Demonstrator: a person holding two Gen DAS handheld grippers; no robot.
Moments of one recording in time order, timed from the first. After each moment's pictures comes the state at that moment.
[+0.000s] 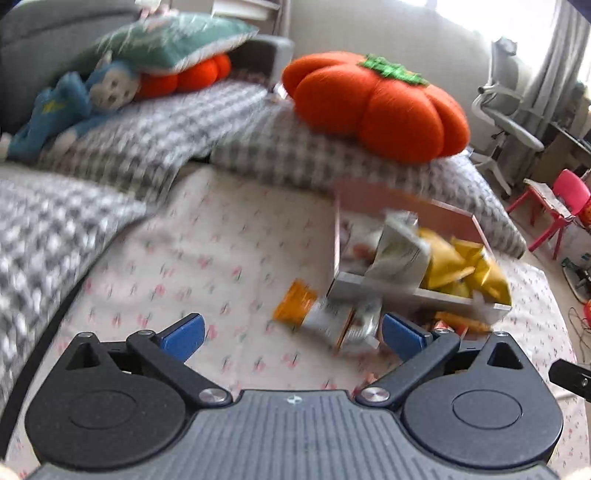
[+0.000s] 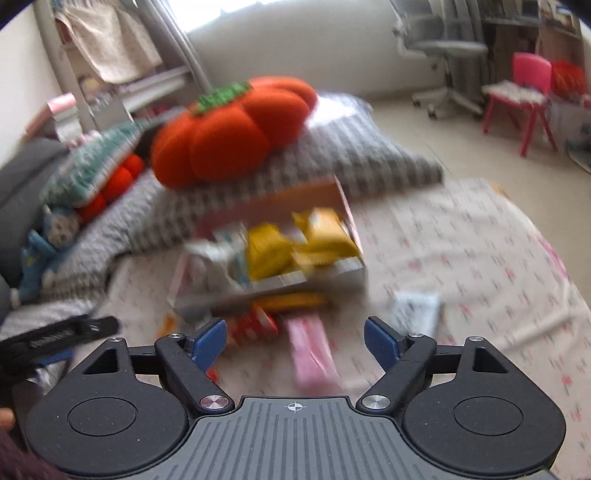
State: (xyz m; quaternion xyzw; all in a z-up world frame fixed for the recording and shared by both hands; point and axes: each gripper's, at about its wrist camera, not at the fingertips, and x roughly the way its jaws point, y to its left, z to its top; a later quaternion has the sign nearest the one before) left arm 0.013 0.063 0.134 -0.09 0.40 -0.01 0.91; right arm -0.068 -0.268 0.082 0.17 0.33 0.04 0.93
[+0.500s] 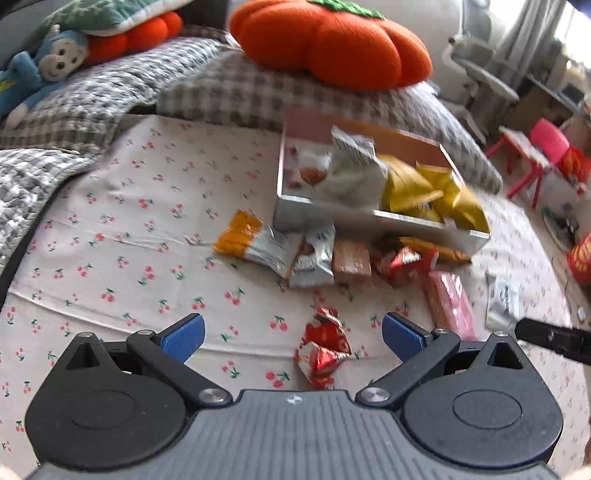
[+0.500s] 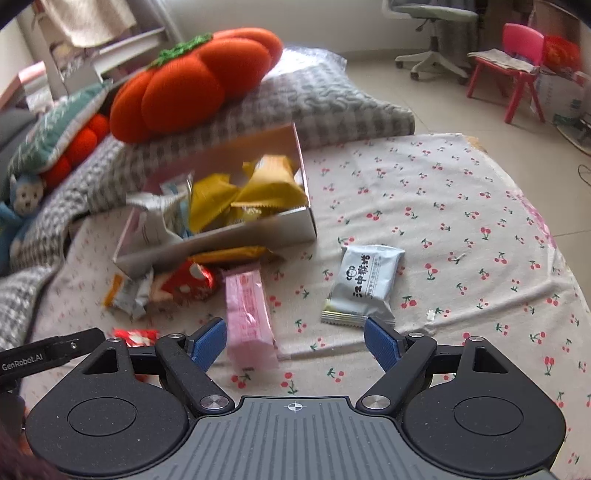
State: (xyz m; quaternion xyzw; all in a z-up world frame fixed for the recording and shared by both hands) left arm 0.012 0.014 0.098 -0.06 0.46 -0.07 0.88; right arm -0.048 -0.285 0.044 0.15 0.38 0.03 0.91
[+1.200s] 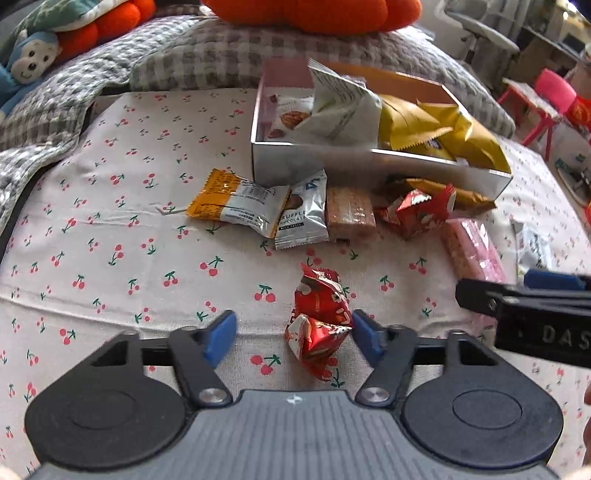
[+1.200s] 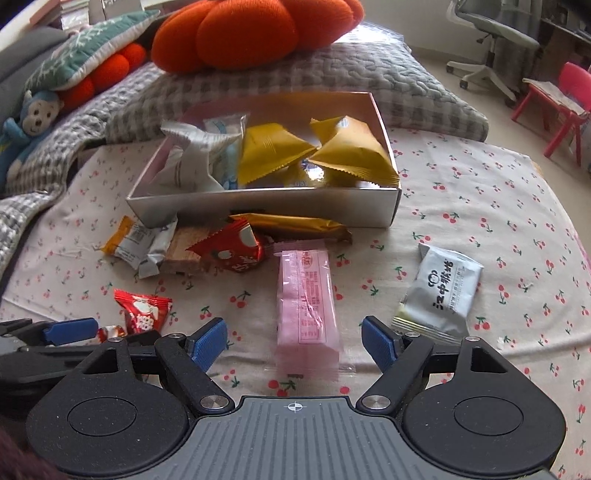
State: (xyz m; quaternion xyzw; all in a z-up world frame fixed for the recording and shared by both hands) left arm 0.011 -0.008 0.064 0.01 0.49 -0.07 0.87; right arm -0.009 -0.216 0.021 0.05 0.42 0.06 0.91
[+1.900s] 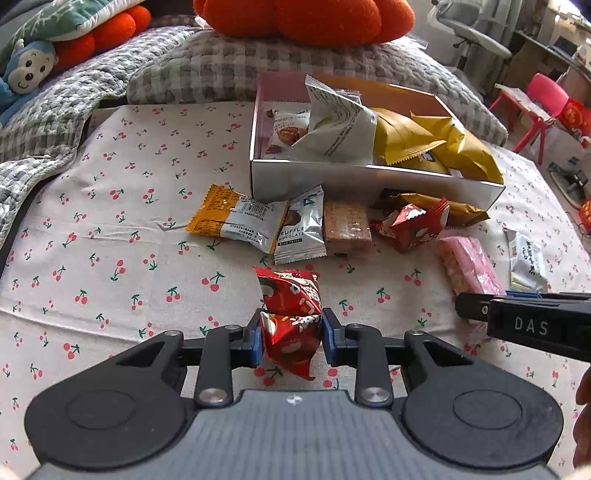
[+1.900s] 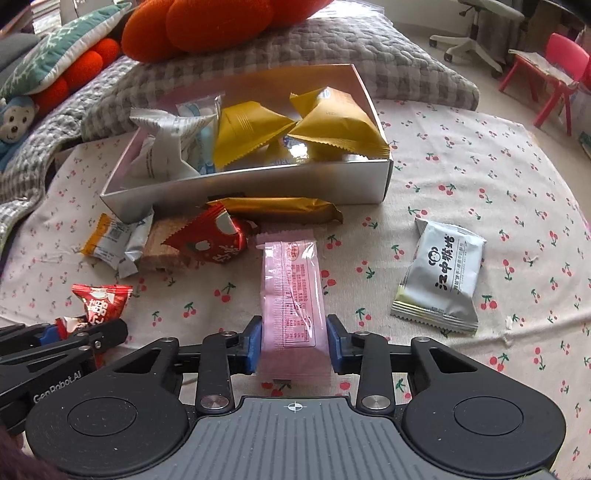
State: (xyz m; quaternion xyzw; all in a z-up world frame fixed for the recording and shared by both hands) left arm 0.013 -0.004 0.074 0.00 0.48 -0.08 0.87; right arm -0.002 -0.222 0.012 0.08 0.44 0.05 0.89
